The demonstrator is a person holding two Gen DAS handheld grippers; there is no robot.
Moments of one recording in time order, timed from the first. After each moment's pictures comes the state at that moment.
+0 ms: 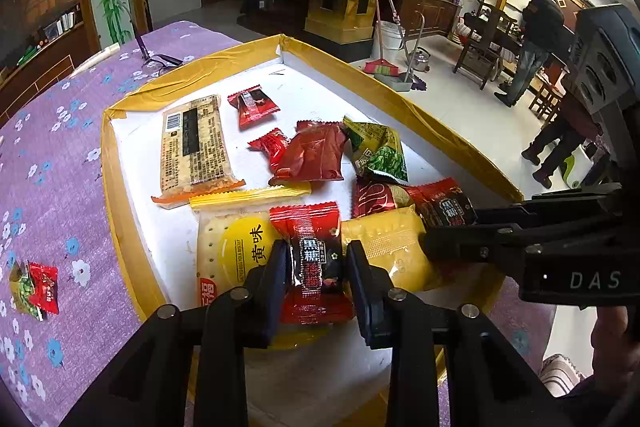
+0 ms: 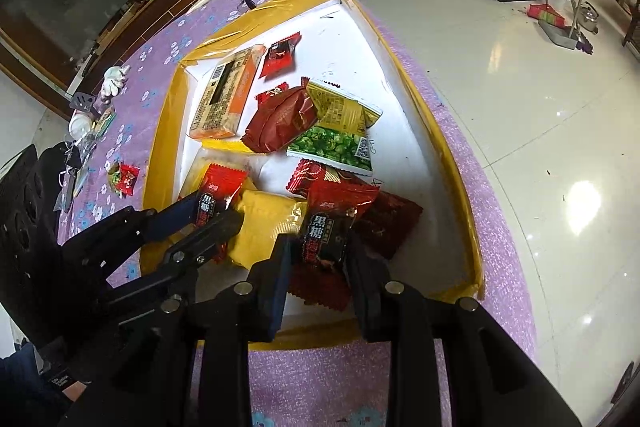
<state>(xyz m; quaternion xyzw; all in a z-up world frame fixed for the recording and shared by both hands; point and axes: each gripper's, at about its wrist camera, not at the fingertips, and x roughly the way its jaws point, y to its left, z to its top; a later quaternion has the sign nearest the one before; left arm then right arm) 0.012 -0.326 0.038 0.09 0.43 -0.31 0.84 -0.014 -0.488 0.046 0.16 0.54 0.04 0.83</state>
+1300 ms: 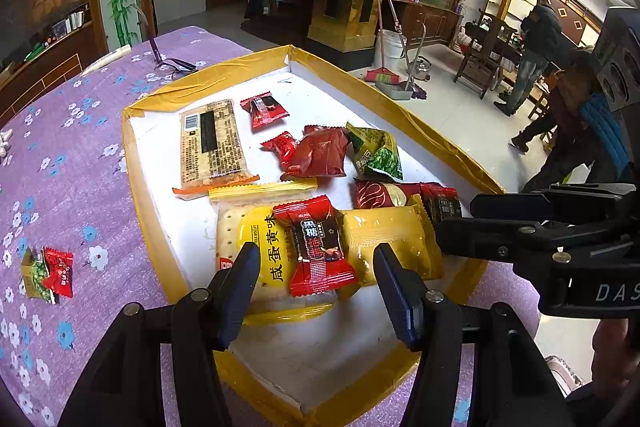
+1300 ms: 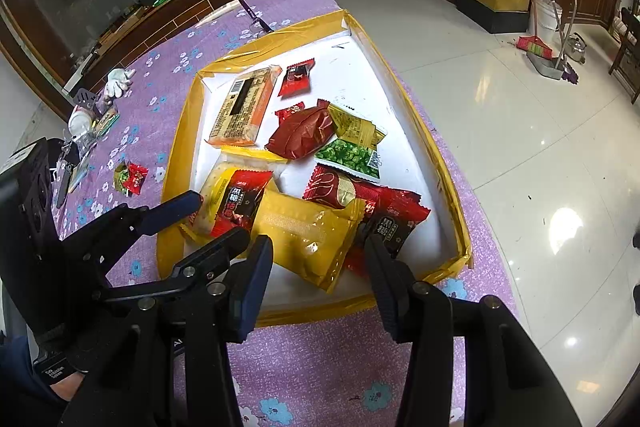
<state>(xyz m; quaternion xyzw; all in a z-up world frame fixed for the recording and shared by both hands) -0.001 -0.308 0.050 0.08 0.42 -0.31 0.85 -0.036 -0.469 0.071 0.13 0.50 0.02 0.86</state>
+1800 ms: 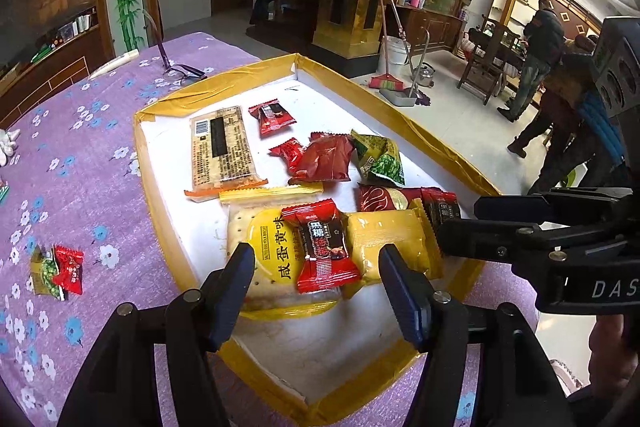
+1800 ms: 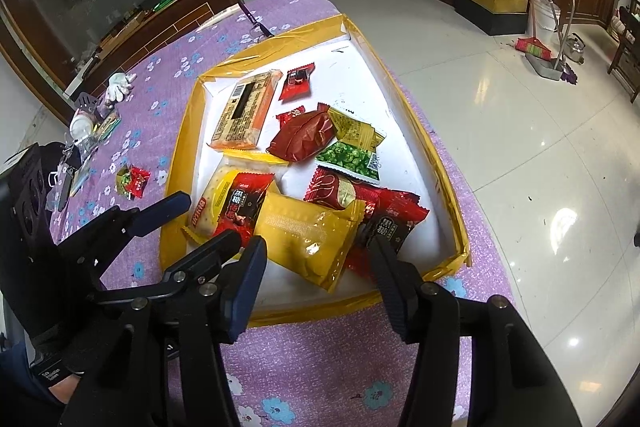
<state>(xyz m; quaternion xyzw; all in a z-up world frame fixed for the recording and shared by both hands) -0.004 -0.301 0.056 0.07 0.42 -0.30 0.86 -0.037 -0.469 0.075 0.13 0.49 0.01 0.86</state>
